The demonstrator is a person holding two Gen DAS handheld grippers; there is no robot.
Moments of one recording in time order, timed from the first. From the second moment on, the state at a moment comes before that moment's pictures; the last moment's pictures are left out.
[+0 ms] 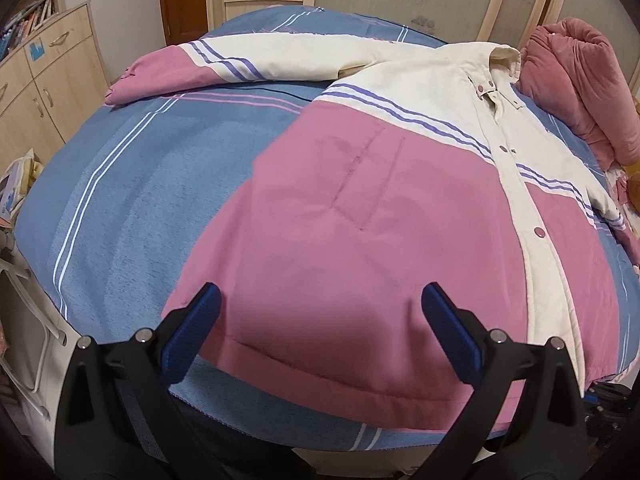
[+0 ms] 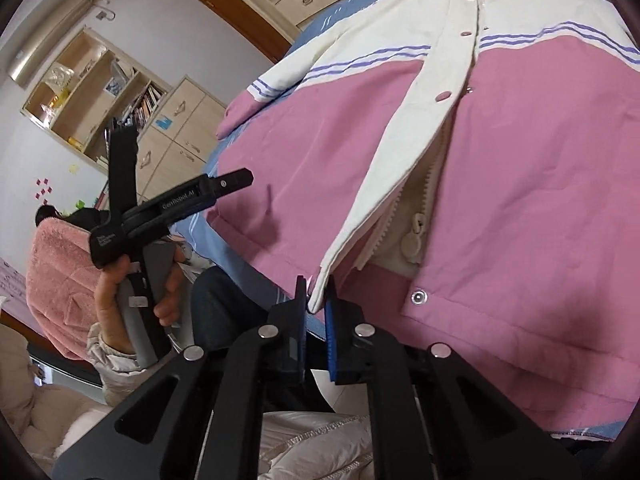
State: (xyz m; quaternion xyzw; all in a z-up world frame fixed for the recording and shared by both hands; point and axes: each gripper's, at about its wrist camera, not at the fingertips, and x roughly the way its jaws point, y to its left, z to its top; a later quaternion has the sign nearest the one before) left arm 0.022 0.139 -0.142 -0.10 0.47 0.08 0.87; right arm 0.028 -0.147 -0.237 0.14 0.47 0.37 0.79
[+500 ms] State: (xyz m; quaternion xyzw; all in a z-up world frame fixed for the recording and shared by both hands) left arm 0.020 0.151 -0.142 -0.09 0.48 0.09 0.87; right arm 0.032 -0.145 -0.250 0.11 0.48 0.38 0.78
